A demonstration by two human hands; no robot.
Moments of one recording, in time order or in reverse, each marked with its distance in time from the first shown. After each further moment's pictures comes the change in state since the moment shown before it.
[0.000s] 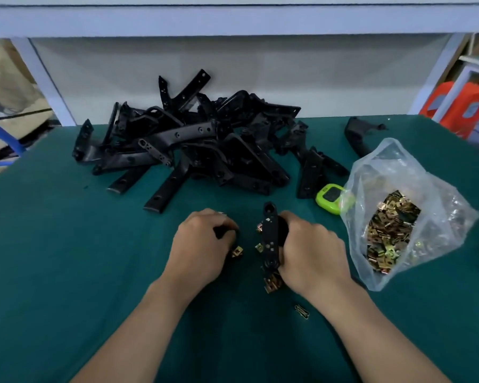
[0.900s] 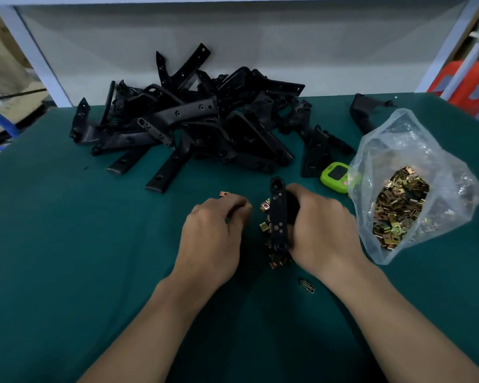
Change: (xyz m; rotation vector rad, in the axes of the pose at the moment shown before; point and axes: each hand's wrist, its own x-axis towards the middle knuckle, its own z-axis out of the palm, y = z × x) left_hand -0.033 0.017 0.001 -0.073 0.099 0.087; right_hand -0.006 -0.002 -0.006 0.072 0.077 -0.026
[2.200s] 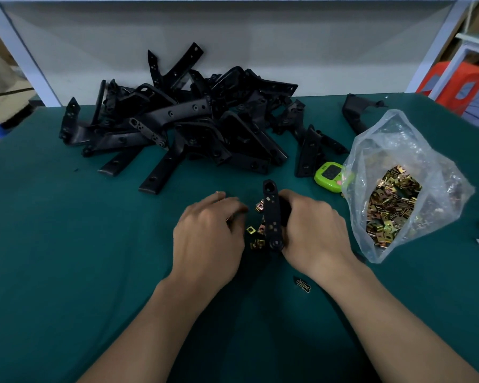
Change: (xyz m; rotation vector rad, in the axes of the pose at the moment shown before) left_hand -0.001 0.006 0.004 0.155 0.096 0.046; right_hand 0.001 0.000 0.007 -0.049 -0.052 0.063
